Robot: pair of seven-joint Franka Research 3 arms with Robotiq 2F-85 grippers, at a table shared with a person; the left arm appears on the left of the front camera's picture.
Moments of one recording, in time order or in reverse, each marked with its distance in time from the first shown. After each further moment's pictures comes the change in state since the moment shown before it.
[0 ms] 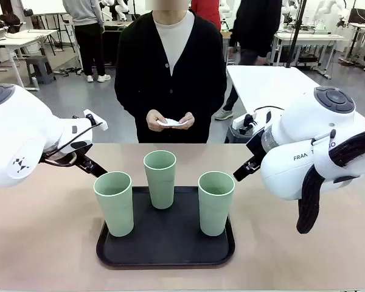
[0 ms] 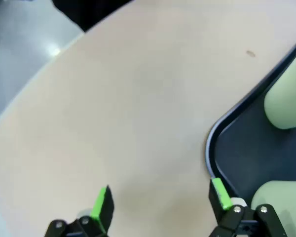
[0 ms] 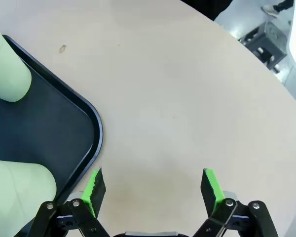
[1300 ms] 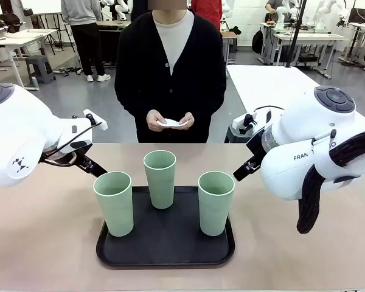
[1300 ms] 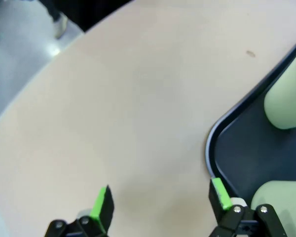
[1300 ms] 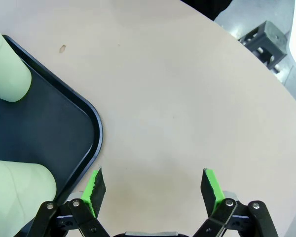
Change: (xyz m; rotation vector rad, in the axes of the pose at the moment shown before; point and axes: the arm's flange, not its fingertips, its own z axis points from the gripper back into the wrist) left arm 0.000 0.000 0.000 0.000 0.000 0.000; right arm 0.000 0.000 0.000 0.000 0.000 0.000
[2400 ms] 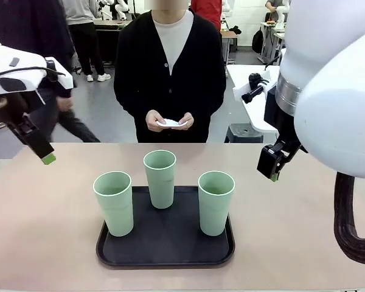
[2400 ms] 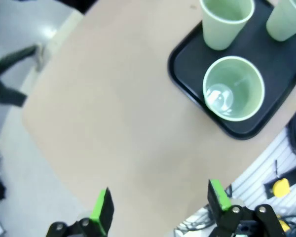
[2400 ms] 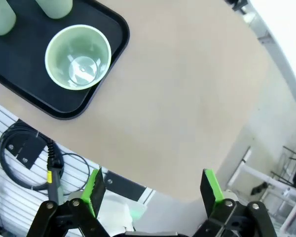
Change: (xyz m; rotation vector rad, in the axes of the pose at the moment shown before) left arm 0.005 -0.028 0.214 0.024 0.235 -0.151; right arm 0.010 0.103 0.220 -0.205 0.353 0.027
